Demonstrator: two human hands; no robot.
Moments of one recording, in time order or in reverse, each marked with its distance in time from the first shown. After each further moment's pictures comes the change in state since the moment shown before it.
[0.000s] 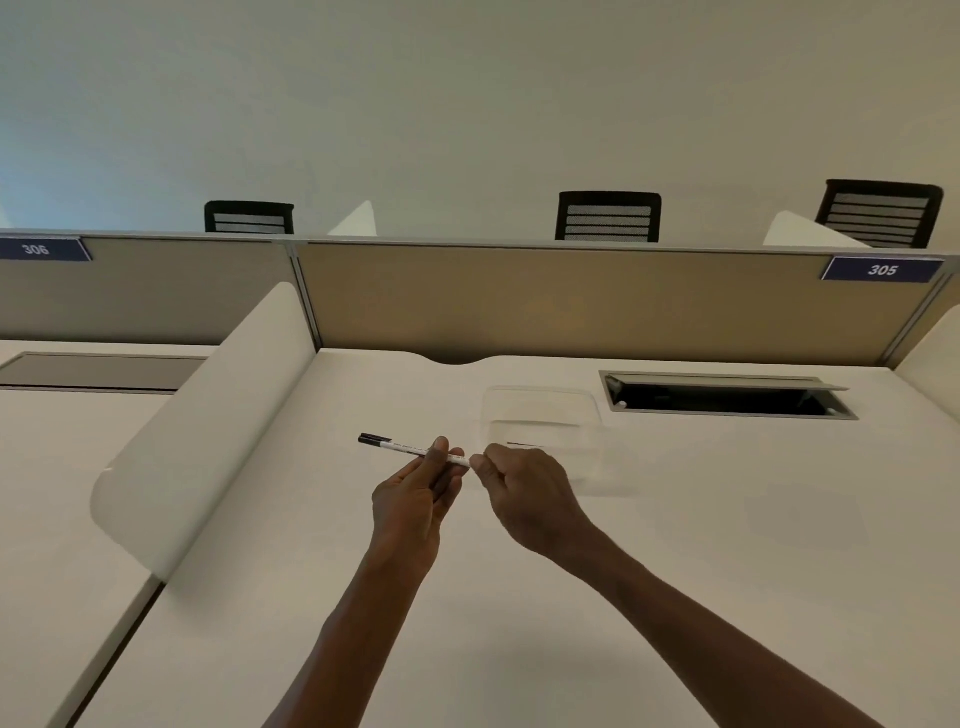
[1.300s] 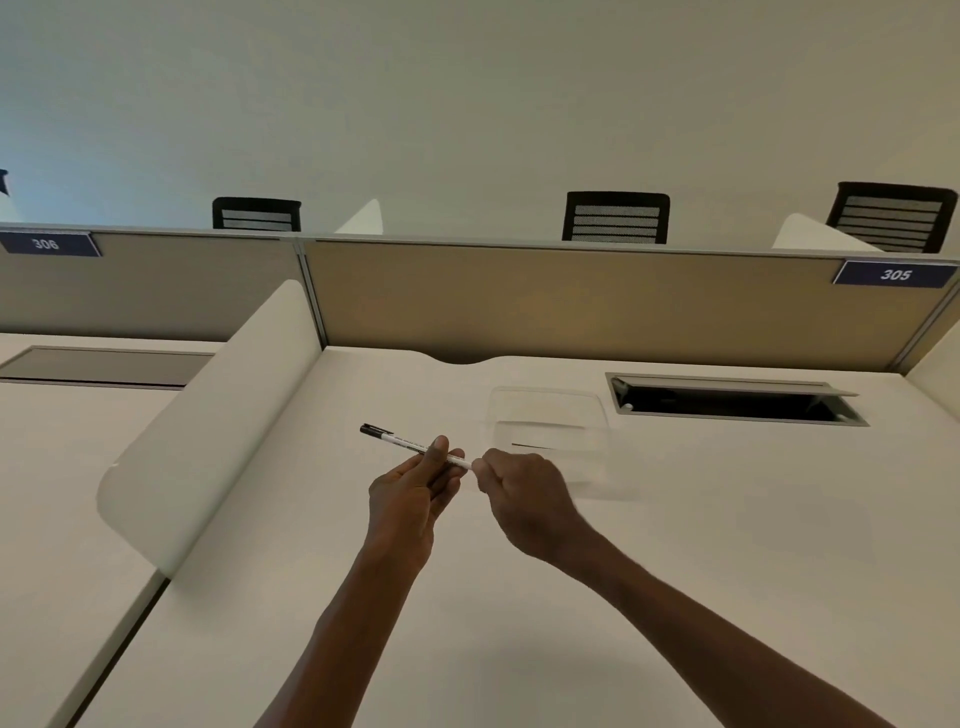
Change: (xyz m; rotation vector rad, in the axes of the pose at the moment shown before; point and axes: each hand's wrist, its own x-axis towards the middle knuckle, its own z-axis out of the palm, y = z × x) left_hand 0.001 0.010 -0.004 0.080 -0.005 0.019; right_hand 0.003 -0.006 0.005 0.053 -0.052 0.013
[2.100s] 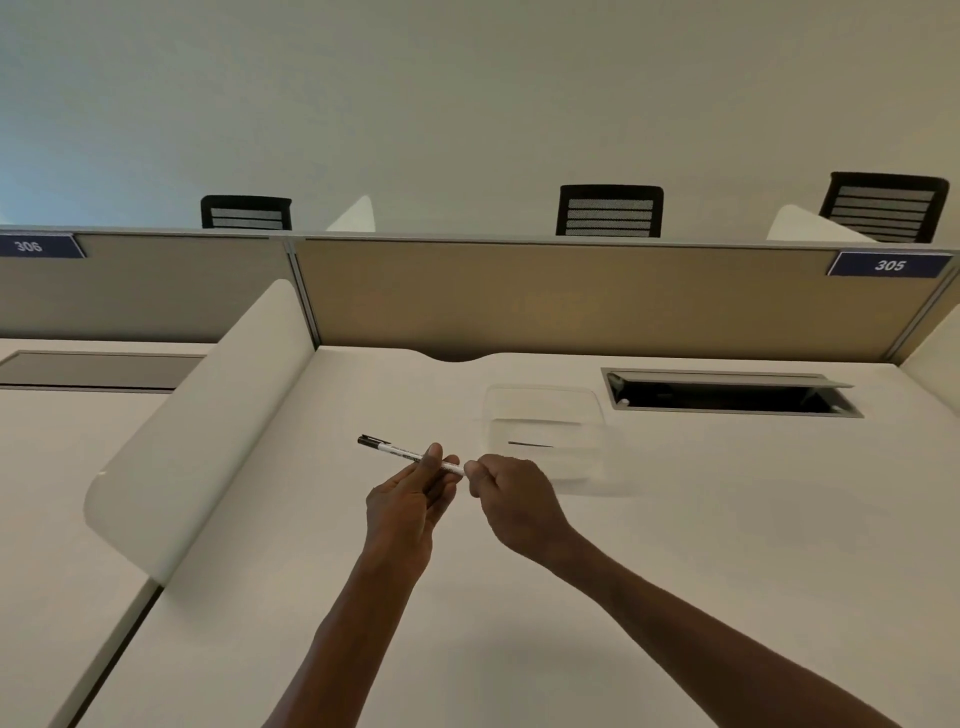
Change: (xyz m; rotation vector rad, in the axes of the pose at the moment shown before) left_hand 0.012 -0.009 -0.005 -0.020 0.045 -0.030; right_hand 0.006 -0.001 0.012 0.170 -0.052 0.173
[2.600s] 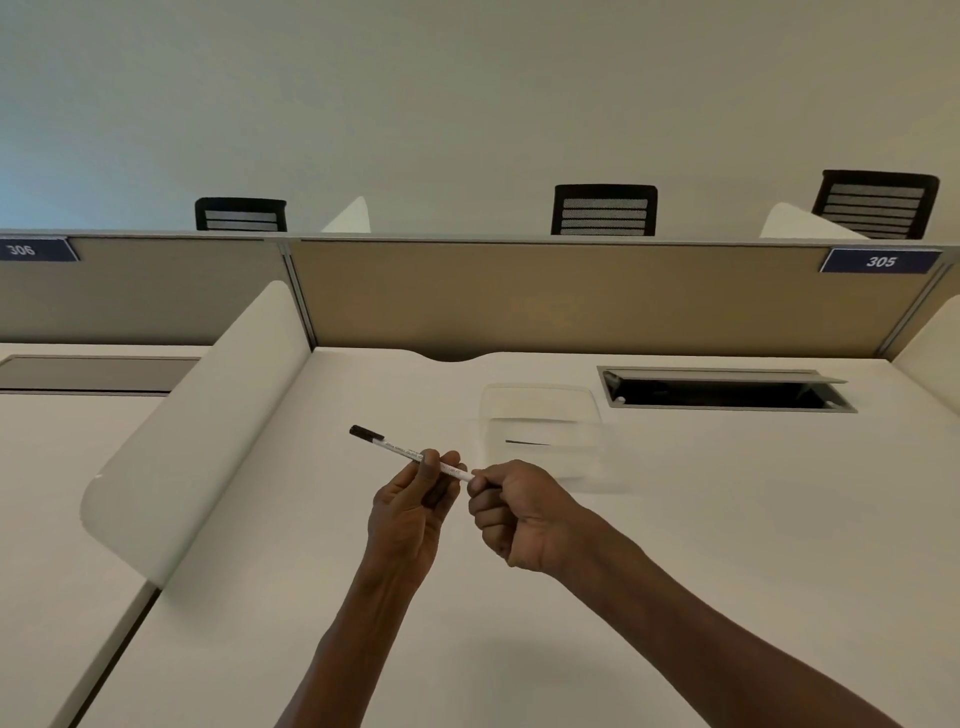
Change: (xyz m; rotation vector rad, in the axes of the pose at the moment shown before) left_hand 0.003 -0.012 -0.005 -0.125 -0.188 0.077; right_hand -0.004 -0.019 -0.020 1.277 -0.325 0.952
